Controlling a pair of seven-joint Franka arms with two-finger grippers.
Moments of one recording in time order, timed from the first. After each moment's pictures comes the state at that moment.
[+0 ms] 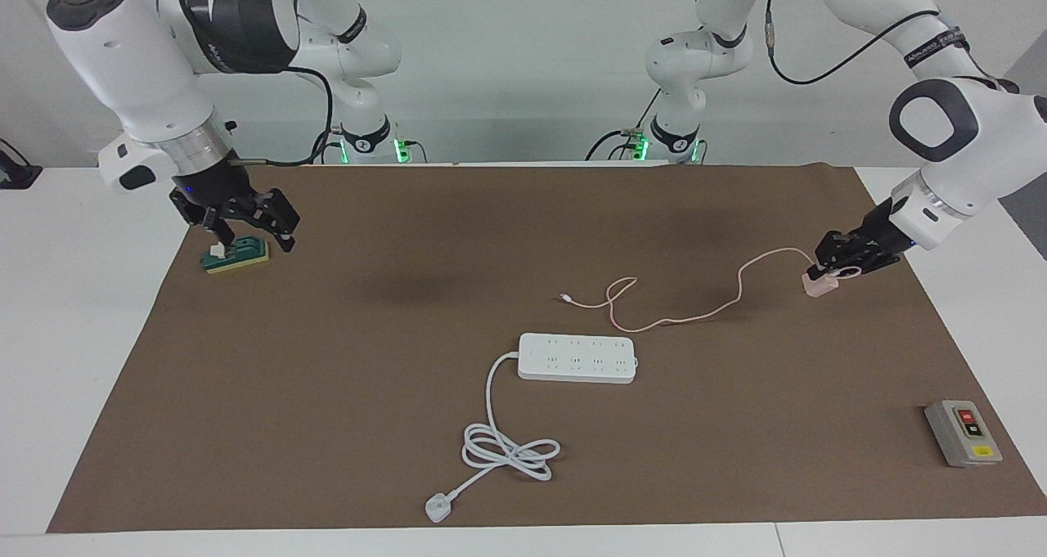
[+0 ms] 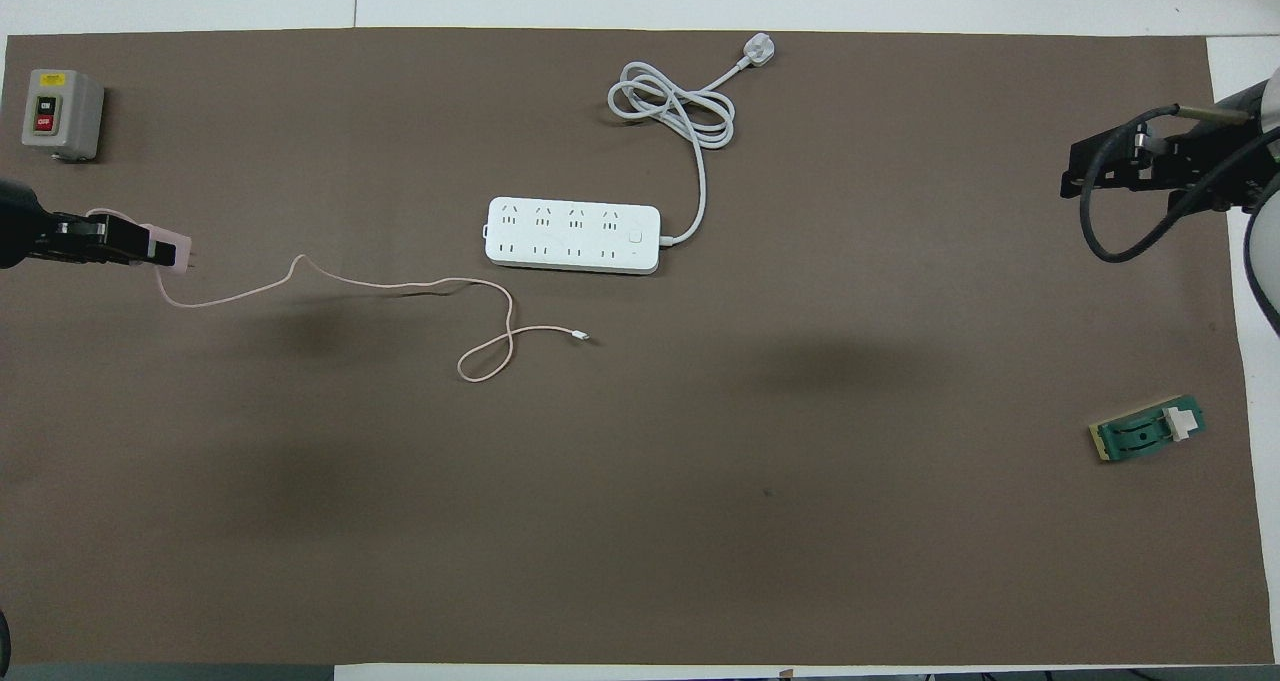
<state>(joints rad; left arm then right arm) 0.18 0.19 0.02 -1.74 -0.38 1.82 0.43 0.08 0.11 -0.10 -1.51 0.05 1.66 0.16</state>
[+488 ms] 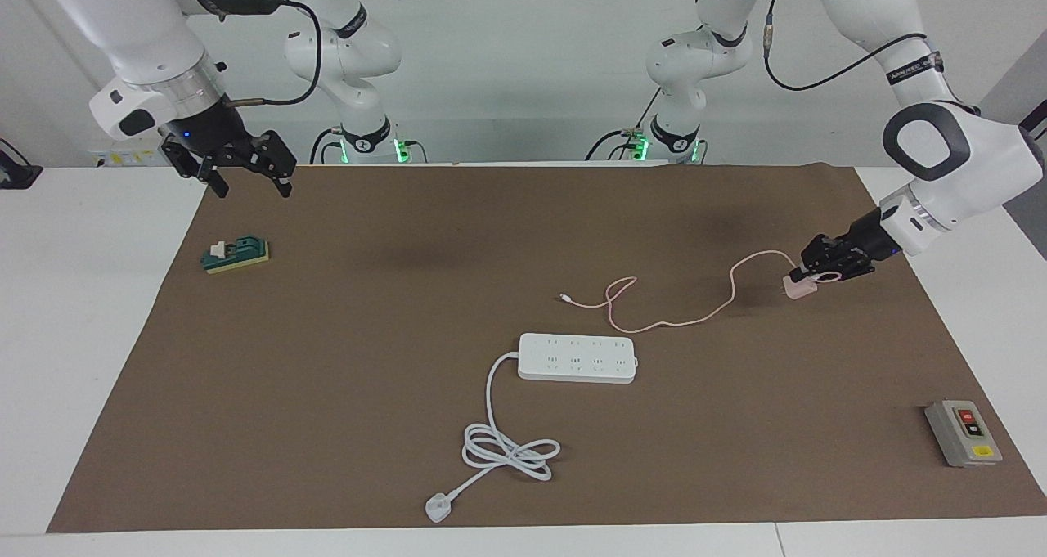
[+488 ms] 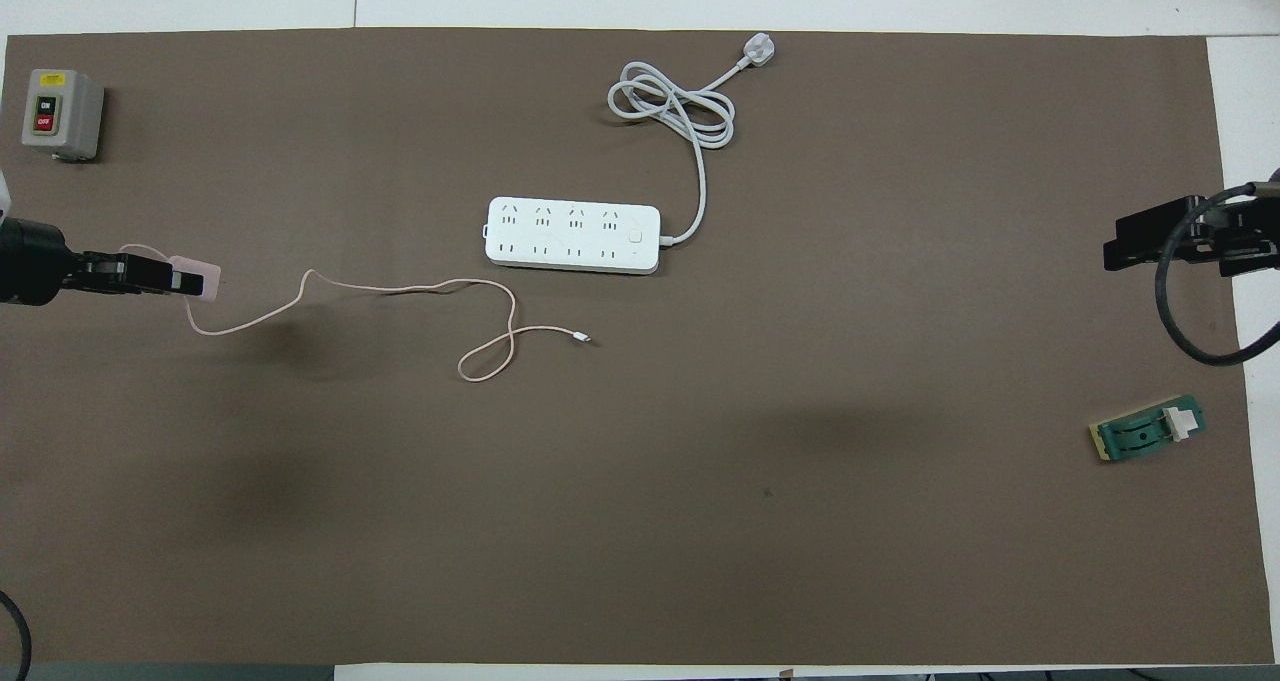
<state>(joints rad) 0.22 0.19 0.02 -1.87 -0.51 1.86 0.58 0.08 0.00 -0.11 -1.56 0.05 1.54 0.05</state>
